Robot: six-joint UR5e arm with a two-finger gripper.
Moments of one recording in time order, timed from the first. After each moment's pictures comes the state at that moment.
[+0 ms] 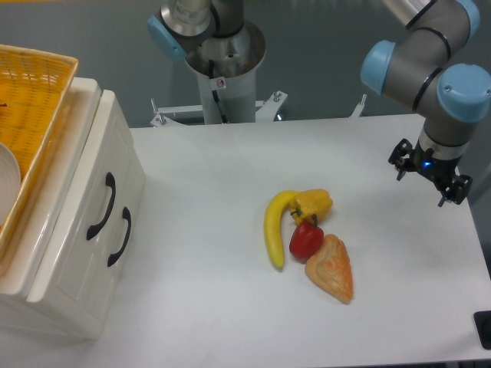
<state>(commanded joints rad) 2.85 -2.02 -1.46 -1.13 1.62 1.57</state>
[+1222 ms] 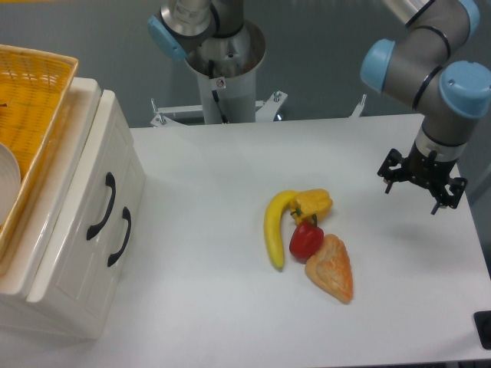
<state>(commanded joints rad) 2.88 -2.01 -1.50 -1.13 1.38 1.33</state>
